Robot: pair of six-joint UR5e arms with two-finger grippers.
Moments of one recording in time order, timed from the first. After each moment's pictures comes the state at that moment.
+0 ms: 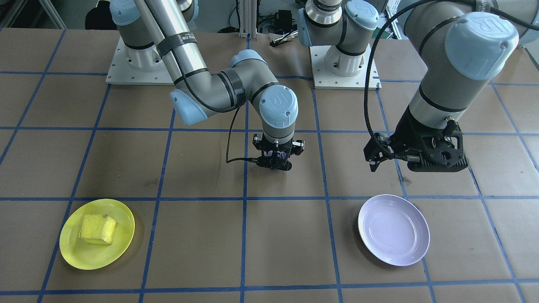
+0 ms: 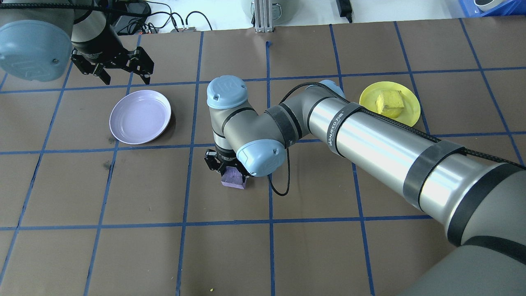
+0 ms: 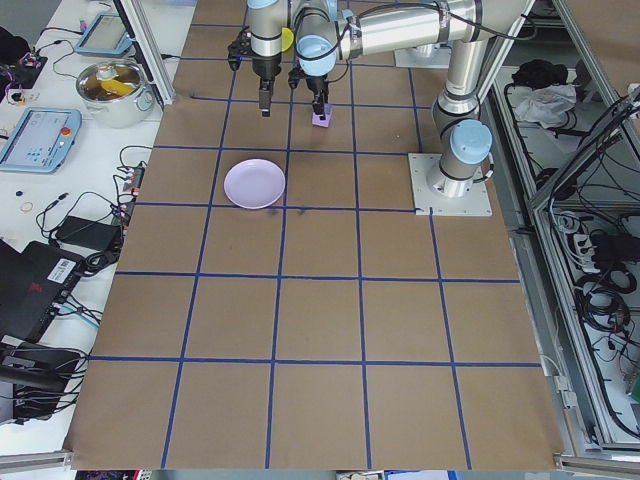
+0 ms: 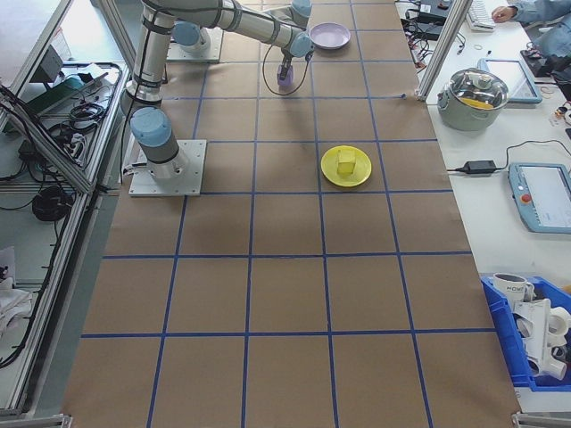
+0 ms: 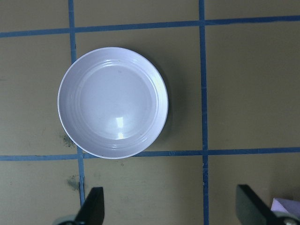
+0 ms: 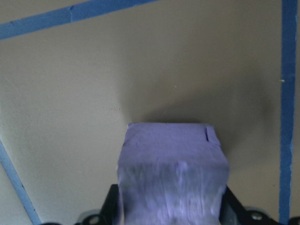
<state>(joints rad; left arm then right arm) -1.47 -1.74 -1.56 -1.33 1.61 0.12 2.11 -1.05 1.63 -2.02 -1.38 0.71</state>
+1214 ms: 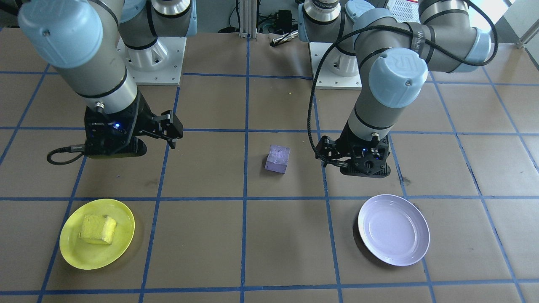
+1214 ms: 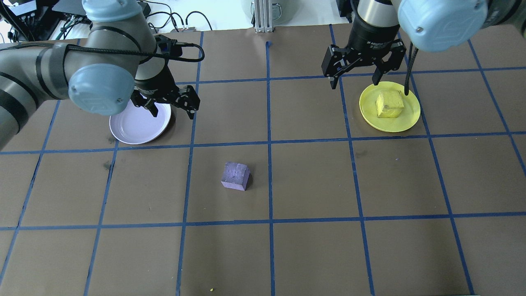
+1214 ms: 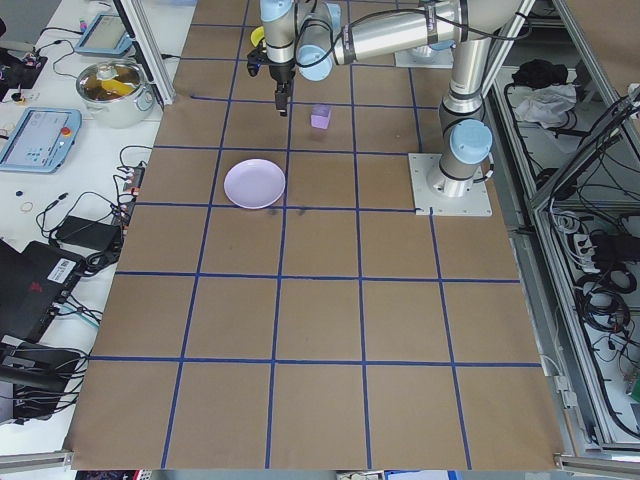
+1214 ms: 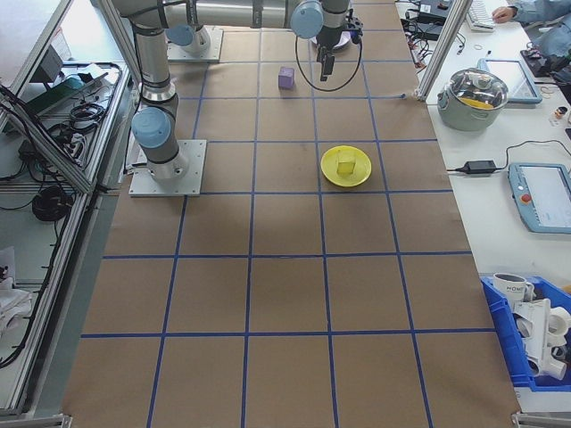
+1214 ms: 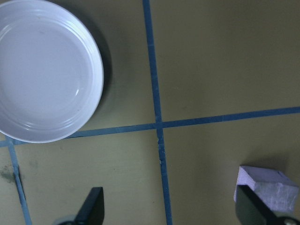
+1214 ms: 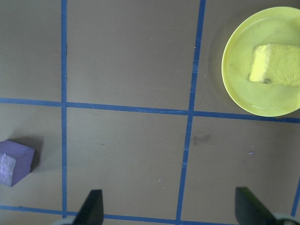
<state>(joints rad) -1.61 -1.77 -1.69 -1.28 1.59 0.07 1.64 -1.38 1.46 -1.60 -1.54 -0.01</state>
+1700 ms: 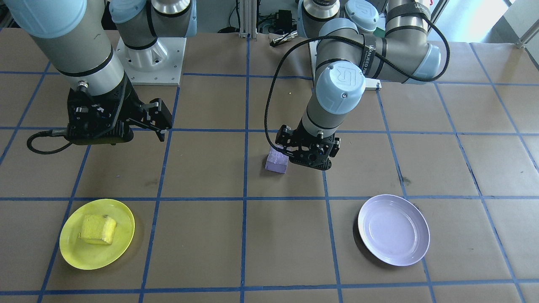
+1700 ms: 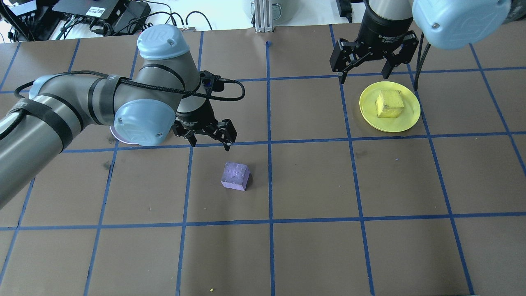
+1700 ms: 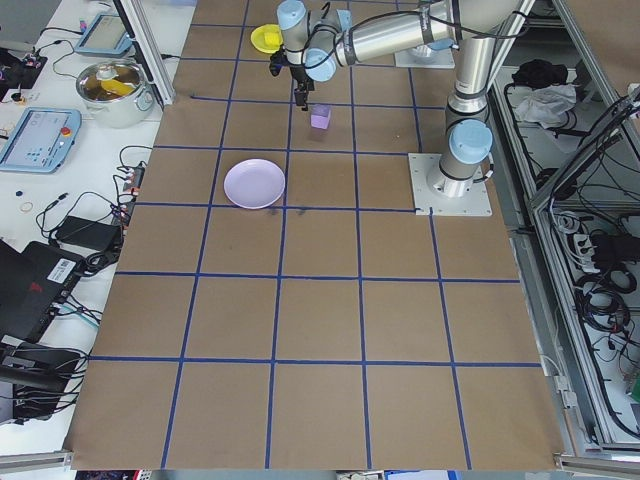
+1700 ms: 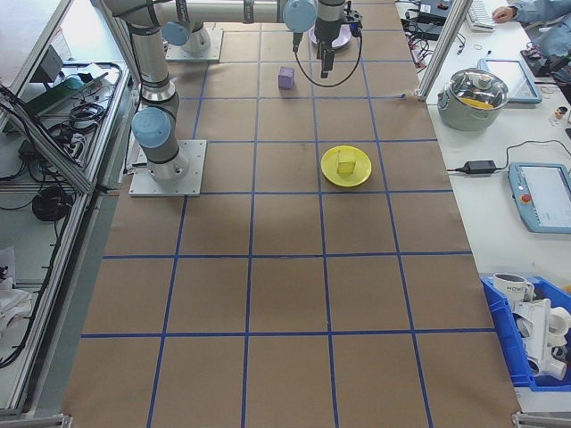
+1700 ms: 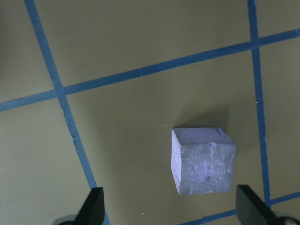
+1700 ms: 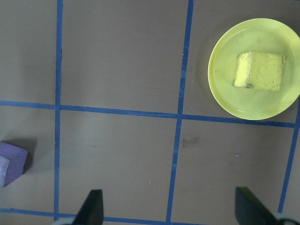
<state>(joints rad) -1.73 -1.79 -1.79 -1.27 1.50 0.07 1.62 -1.42 1.46 -1.60 -1.56 -0.03</state>
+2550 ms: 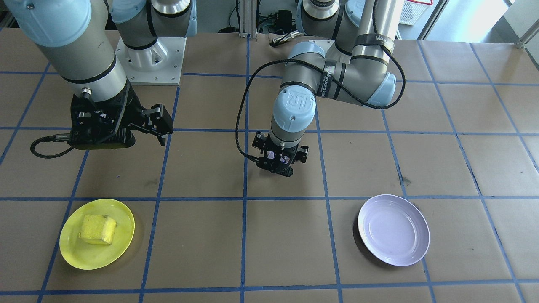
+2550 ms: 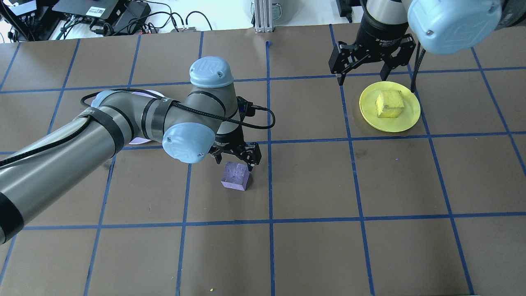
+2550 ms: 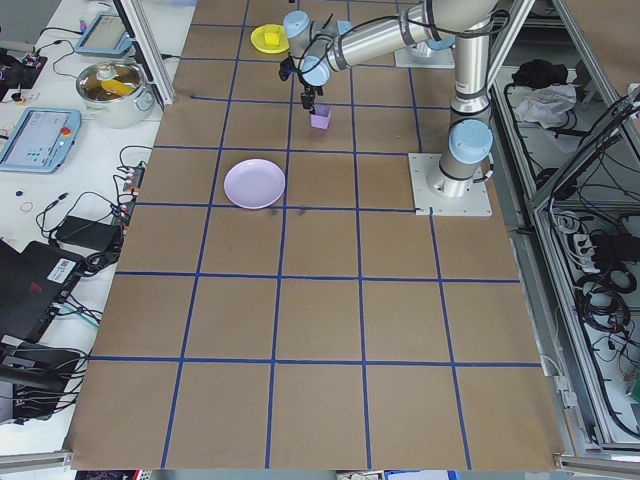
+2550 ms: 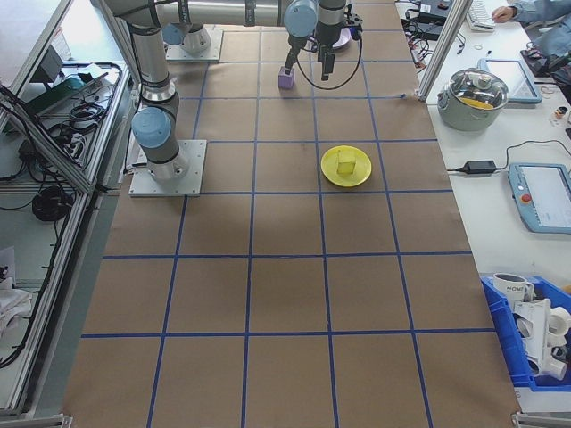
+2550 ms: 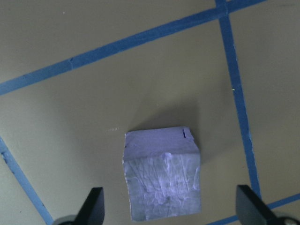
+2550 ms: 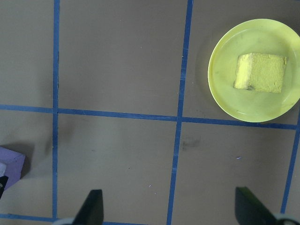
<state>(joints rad) -1.84 -1.90 -1.82 -1.19 1.51 0.05 1.63 -1.41 1.48 -1.63 -1.56 -0.02</state>
